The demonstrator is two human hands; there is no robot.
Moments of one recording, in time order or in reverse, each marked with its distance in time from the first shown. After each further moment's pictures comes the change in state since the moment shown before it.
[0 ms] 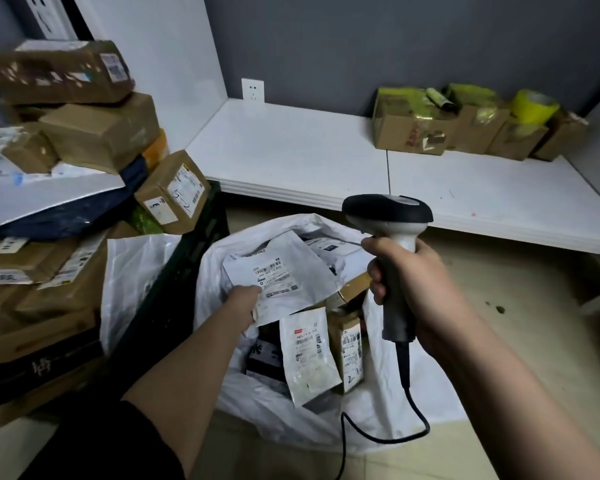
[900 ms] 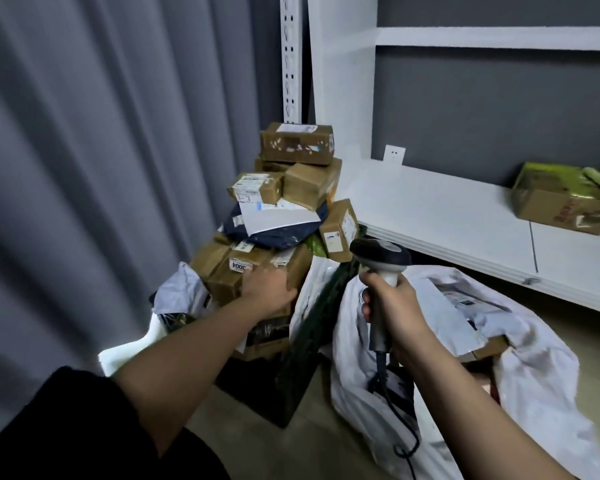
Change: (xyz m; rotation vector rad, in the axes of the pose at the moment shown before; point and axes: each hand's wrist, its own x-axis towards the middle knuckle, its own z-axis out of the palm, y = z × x) left_hand -0.143 0.074 -0.249 1.434 0.488 0.588; right_hand -0.075 0.010 0.205 0.041 -0.276 -0.007
